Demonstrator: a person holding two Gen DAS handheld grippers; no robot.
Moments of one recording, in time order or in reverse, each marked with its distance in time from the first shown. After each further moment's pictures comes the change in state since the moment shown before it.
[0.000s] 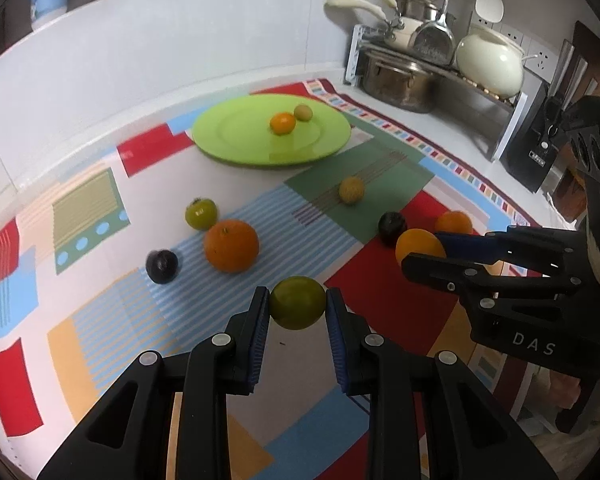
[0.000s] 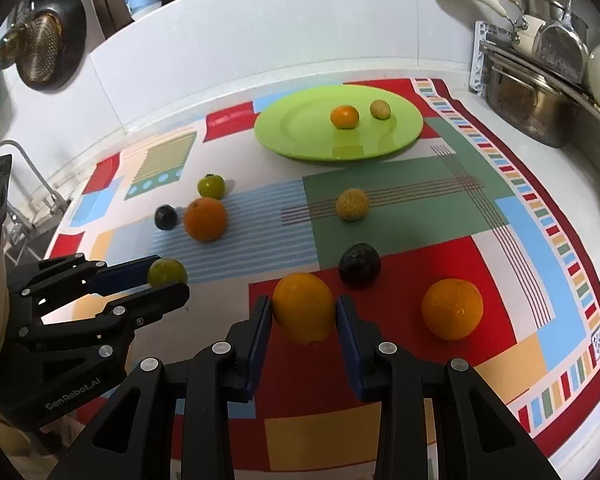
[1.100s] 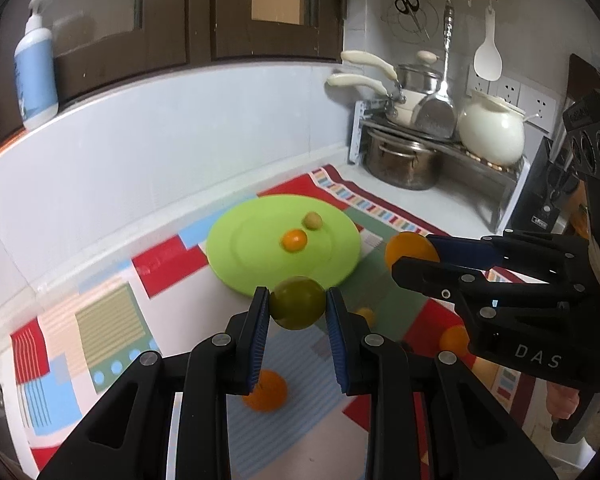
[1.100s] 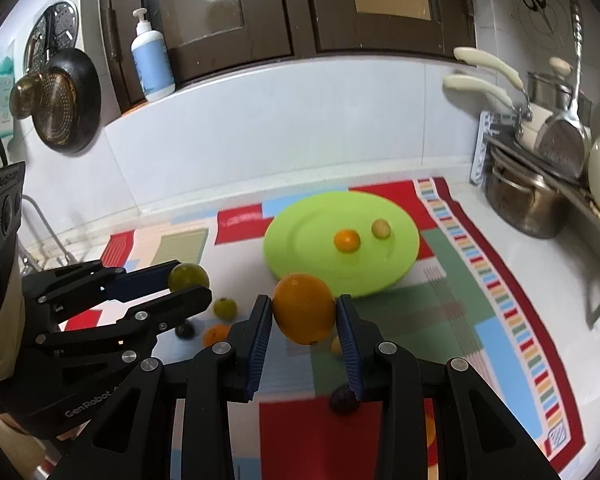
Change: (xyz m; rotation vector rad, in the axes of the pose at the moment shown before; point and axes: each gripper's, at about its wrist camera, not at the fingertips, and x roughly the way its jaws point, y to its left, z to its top) left arm -0.022 0.009 0.092 0.057 -0.199 0.029; right arm -0.038 0.000 0.089 -0.048 -0.211 0.007
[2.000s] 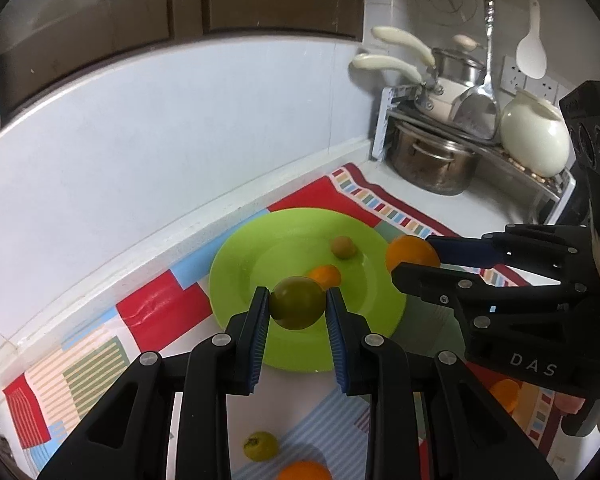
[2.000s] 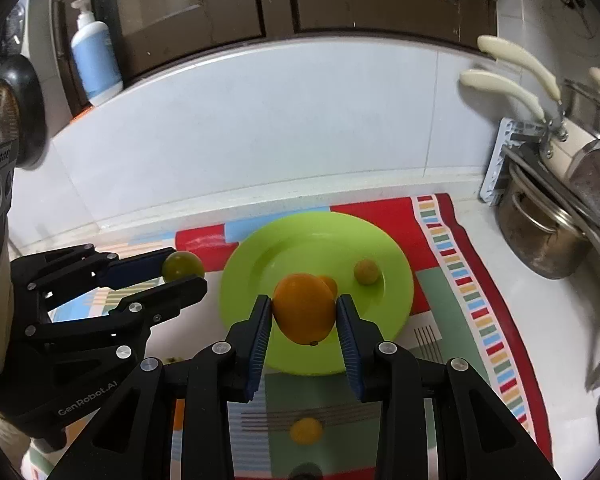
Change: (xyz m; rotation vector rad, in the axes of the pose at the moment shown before) left arm 0.092 0.033 0.056 0.005 0.099 -0.015; right arm 0.082 -0.035 0.062 -0.007 0.107 -0.024
